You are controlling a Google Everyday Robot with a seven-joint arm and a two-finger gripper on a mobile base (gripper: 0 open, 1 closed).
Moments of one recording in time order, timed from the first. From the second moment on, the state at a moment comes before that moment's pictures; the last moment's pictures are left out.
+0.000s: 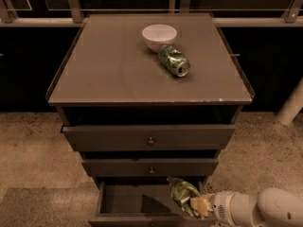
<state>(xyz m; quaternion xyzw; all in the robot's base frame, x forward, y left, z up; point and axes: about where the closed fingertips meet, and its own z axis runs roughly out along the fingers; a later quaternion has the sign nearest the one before) 0.378 -0.166 0.539 -0.13 0.91 0.27 0.27</state>
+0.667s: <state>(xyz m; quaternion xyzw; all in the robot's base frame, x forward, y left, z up) 0.383 -0.151 0.421 -0.08 0.92 0.31 0.21</state>
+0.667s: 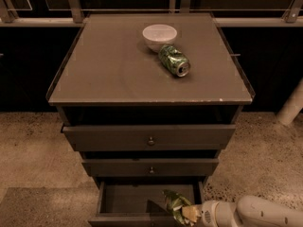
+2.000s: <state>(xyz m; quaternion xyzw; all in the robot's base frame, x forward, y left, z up) 0.444 -0.171 0.309 -0.09 0.92 0.34 0.15</state>
